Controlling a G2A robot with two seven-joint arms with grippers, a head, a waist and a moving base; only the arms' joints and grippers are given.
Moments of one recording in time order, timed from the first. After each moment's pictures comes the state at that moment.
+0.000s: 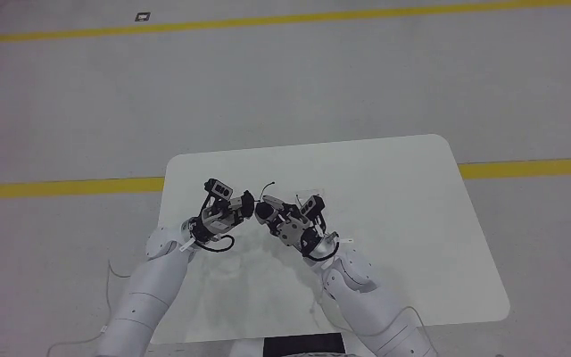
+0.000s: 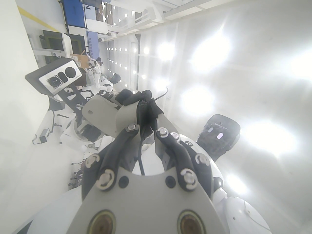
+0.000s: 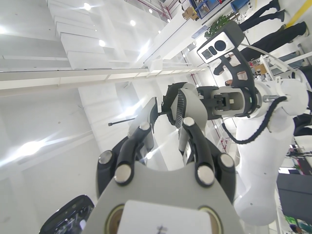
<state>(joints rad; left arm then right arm) 1.28 -1.19 -1.25 -1.13 -1.01 -0.32 -1.38 -1.50 -1.49 1.00 -1.48 0.81 -0.13 0.51</state>
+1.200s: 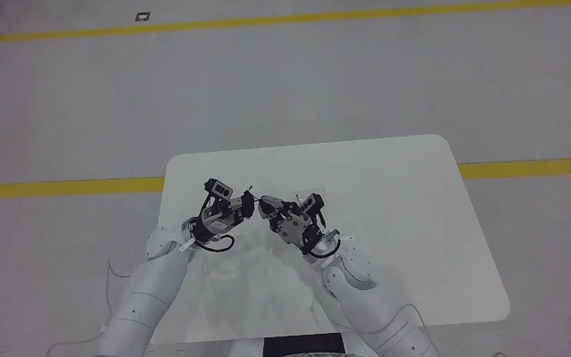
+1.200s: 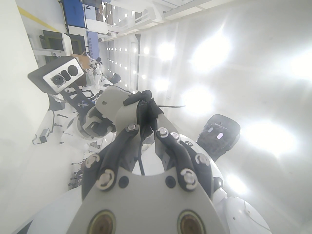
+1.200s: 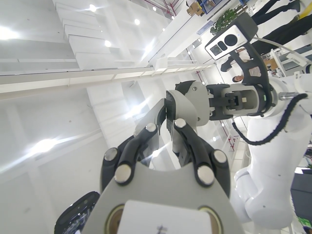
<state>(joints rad) 1.28 -1.19 -1.25 -1.13 -1.01 -0.32 -1.38 -1.49 -1.49 0.99 -1.48 0.87 -0.13 0.52</state>
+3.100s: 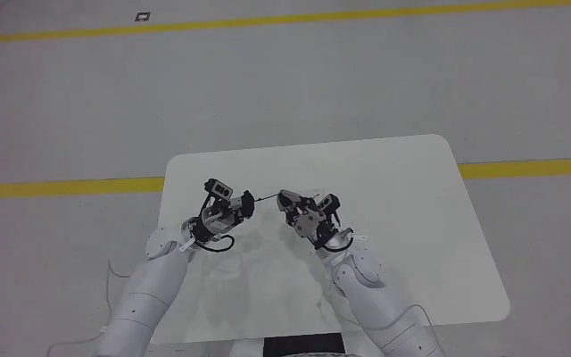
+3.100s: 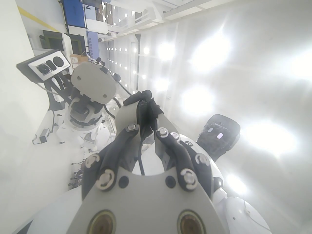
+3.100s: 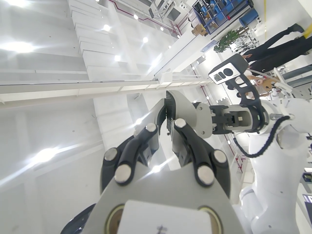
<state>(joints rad) 1.28 -1.19 -1.25 -1.13 -1.01 -0.32 -1.38 -1.51 -1.47 1.06 -1.46 0.90 -0.15 0.48</state>
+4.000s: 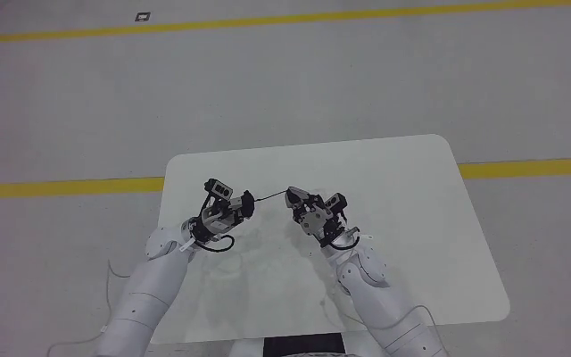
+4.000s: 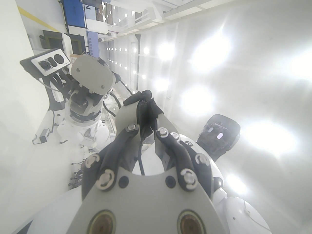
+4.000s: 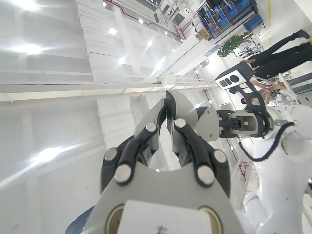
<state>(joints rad) 1.28 -1.19 -1.25 -1.13 -1.01 -0.32 -1.38 -1.52 -1.46 1.09 -1.47 0.91 -0.16 0.47</state>
